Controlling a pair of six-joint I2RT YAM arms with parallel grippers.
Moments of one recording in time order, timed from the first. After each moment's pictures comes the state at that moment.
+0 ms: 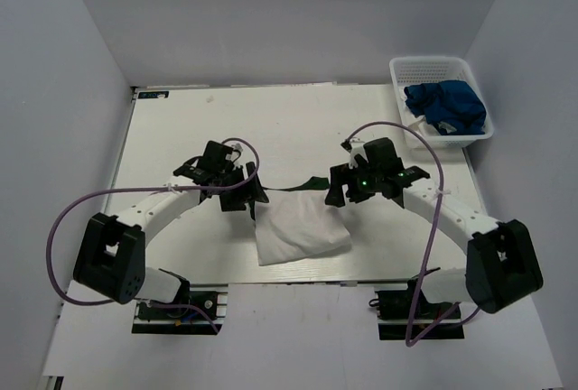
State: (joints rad) left arm -0.41 1.37 0.86 -0.46 0.30 -0.63; right arm 0.47 1.30 0.82 -0.37 -0.39 0.17
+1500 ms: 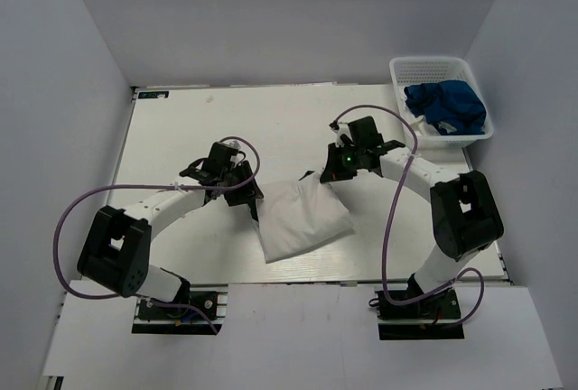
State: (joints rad) left arm -0.44 1.41 0.82 -0.34 0.16 -0.70; right arm 0.44 1.68 1.09 -0.32 -0.45 0.25
